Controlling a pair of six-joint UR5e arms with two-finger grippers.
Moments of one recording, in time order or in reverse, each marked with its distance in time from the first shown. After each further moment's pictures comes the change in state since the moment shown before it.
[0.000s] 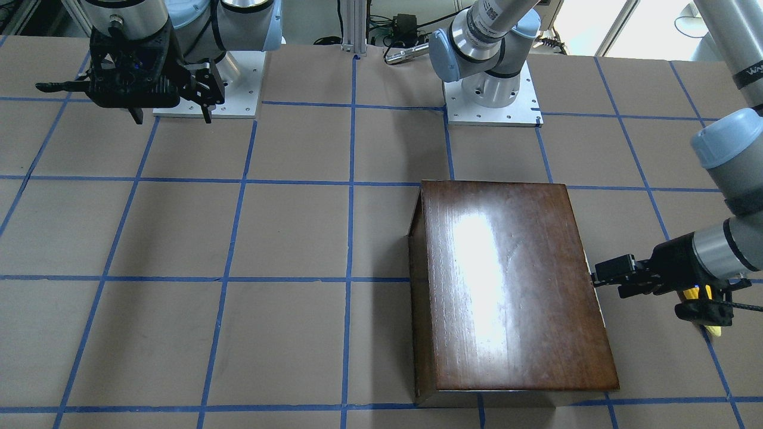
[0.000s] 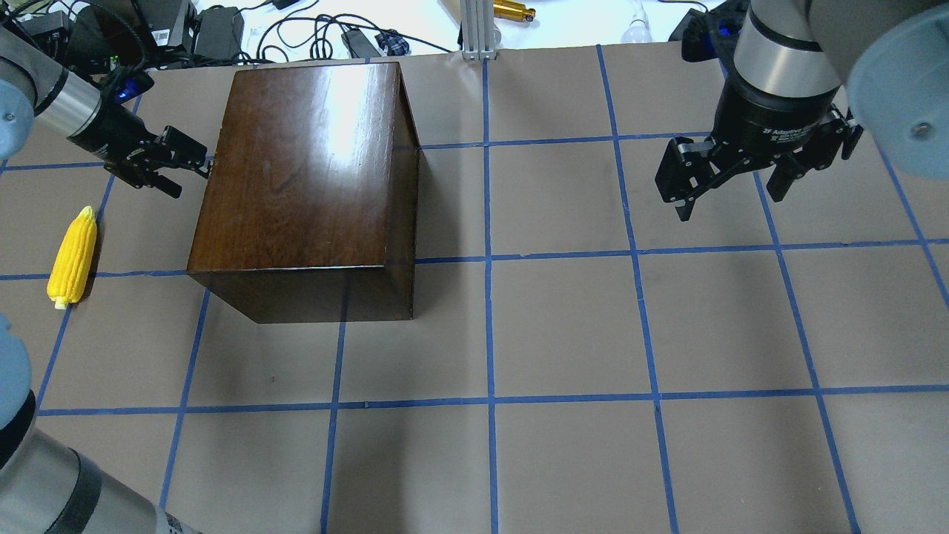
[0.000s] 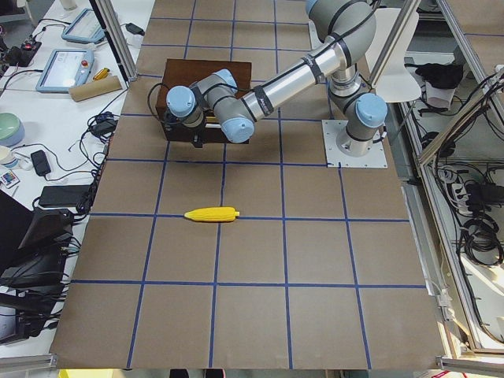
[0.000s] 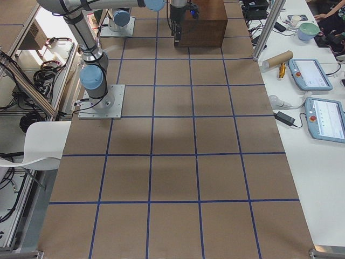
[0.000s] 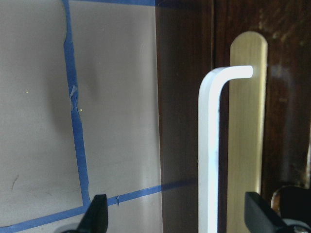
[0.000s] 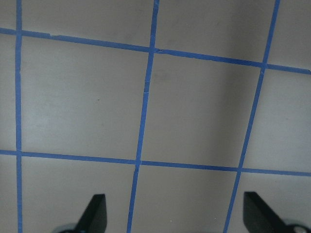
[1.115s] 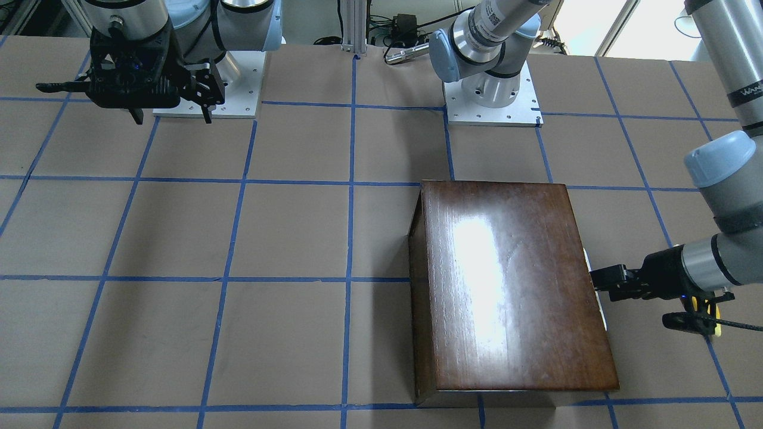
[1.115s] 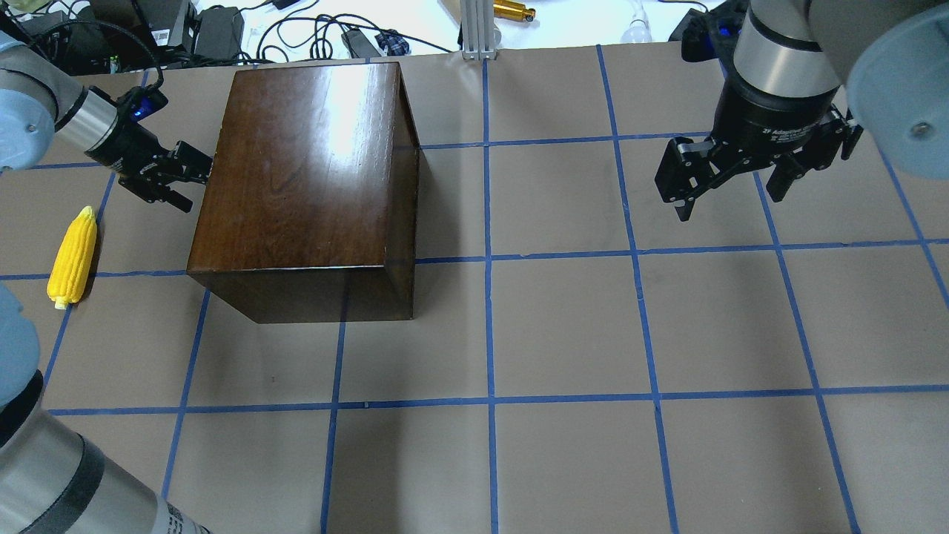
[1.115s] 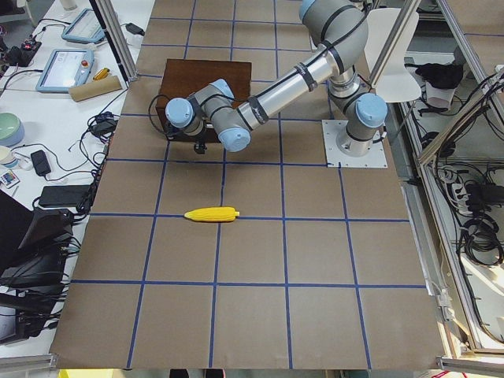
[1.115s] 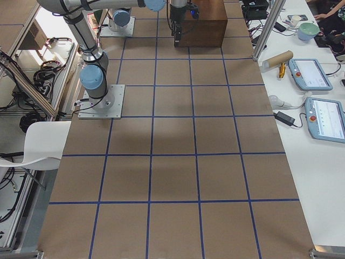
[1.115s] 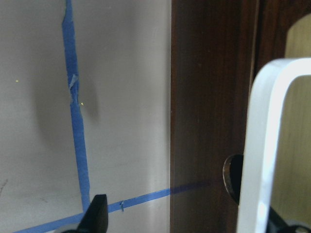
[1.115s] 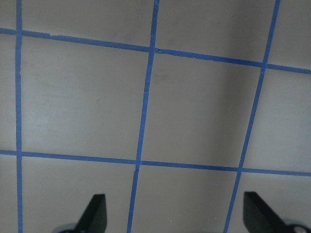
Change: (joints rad) left arm 0.006 -0.051 0.001 0.001 0.009 0.001; right arm 0.000 0.000 0.000 0.000 0.001 0.001
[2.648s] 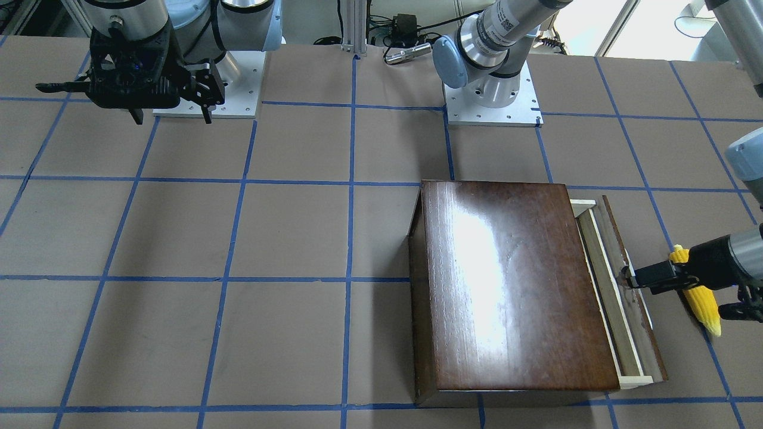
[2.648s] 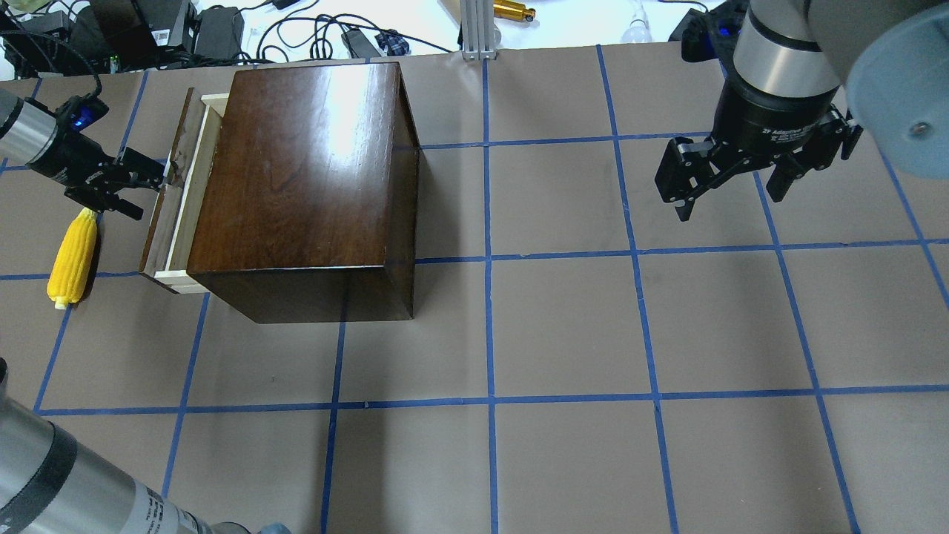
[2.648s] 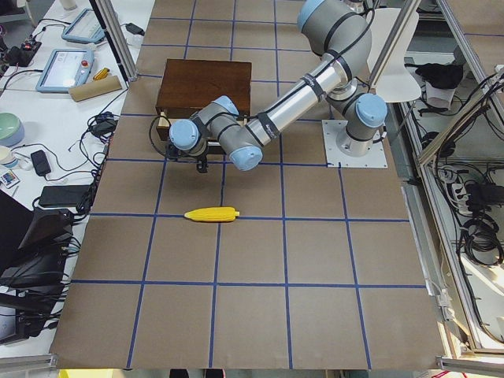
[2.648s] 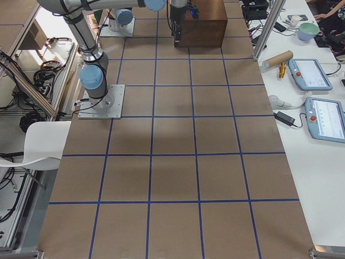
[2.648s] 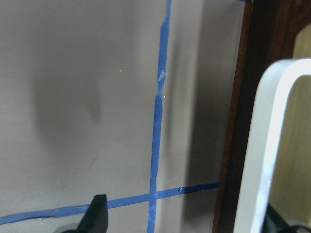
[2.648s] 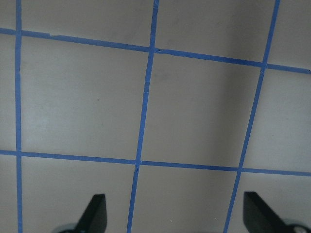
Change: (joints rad) left arm 0.125 -0.007 0.018 0.003 0.011 0.007; right arm 0.000 0.001 0.000 0.000 -0.001 0.000
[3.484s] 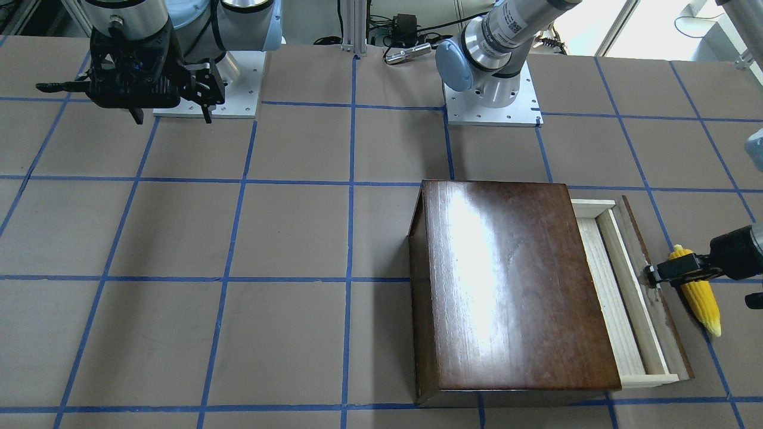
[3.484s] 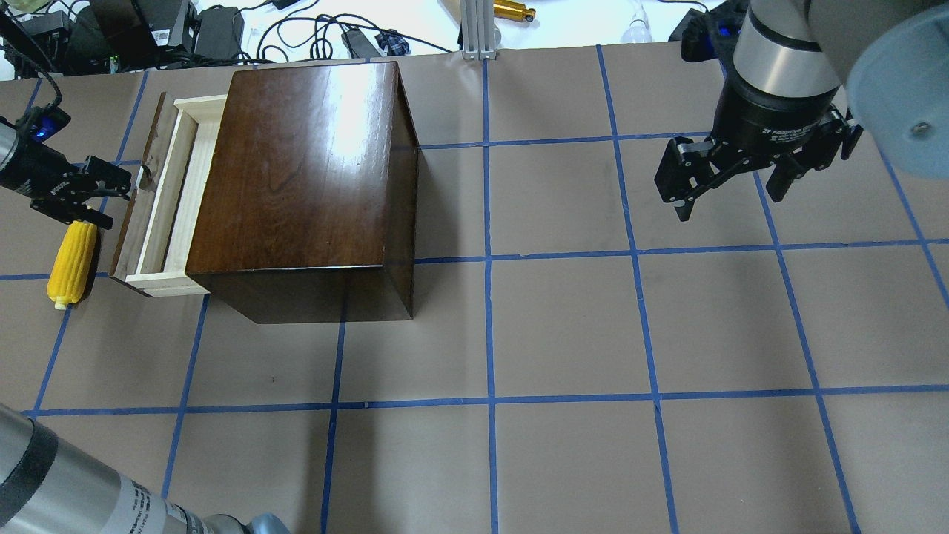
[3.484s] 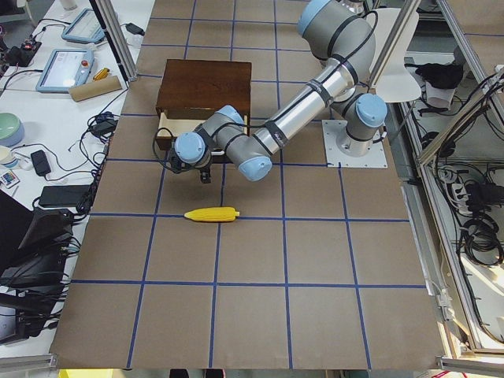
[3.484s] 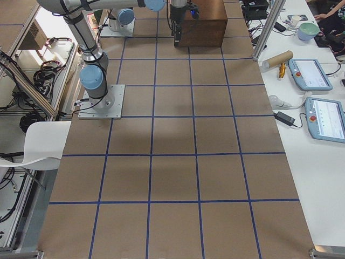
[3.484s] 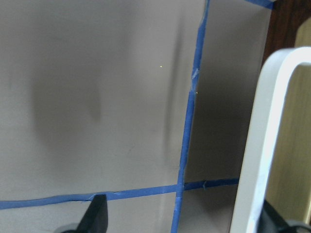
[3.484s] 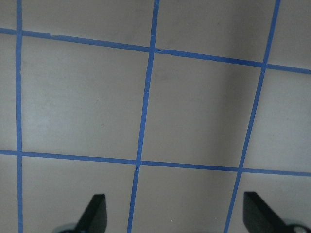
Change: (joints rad) left arm 0.074 0.001 0.000 0.000 0.000 0.021; right arm 0.000 -0.001 0.000 0.000 0.001 0.000
